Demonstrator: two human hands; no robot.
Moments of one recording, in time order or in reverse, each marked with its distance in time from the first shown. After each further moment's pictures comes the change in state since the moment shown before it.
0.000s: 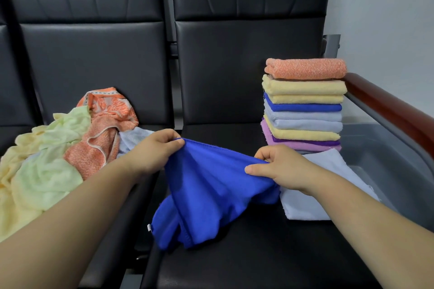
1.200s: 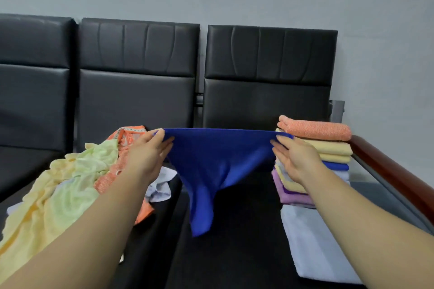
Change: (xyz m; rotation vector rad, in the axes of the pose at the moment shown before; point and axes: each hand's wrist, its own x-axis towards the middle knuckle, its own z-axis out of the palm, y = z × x) left_hand 0.019 0.032 -0.072 -0.931 0.402 0.185; right_hand 0.080 -0.074 -0.054 1.082 0.374 -0.062
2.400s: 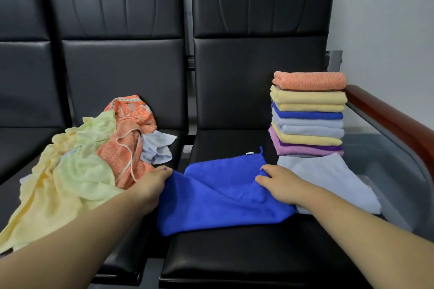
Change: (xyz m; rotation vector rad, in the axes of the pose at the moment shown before) left_hand -0.093 -0.084 -0.067 0.644 -0.061 -0.461; right_hand -0.100 0.102 -0.066 -1.361 -0.344 0.069
